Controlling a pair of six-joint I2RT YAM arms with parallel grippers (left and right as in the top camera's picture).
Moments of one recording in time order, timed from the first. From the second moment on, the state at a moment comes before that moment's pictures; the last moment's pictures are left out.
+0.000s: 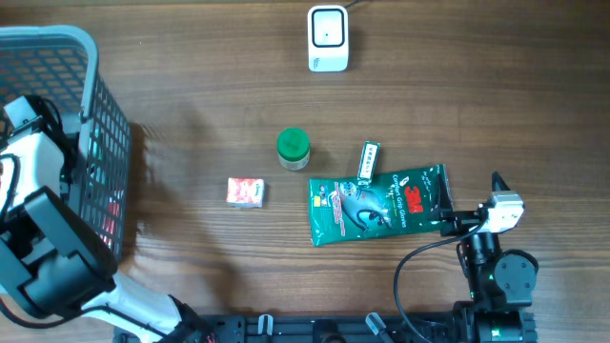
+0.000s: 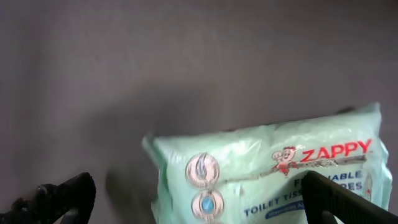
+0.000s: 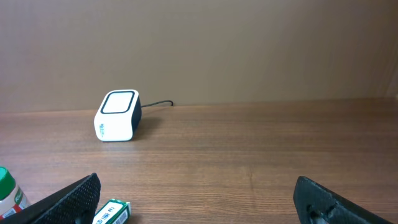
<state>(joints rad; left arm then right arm) 0.58 1.86 1.26 -0.71 -0.22 -1.13 0.01 0.02 0.01 0.00 -0.04 0.06</state>
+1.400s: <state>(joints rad) 0.71 1.36 1.26 -0.81 -0.23 -1.07 0.01 0.02 0.01 0.00 -0.04 0.06</state>
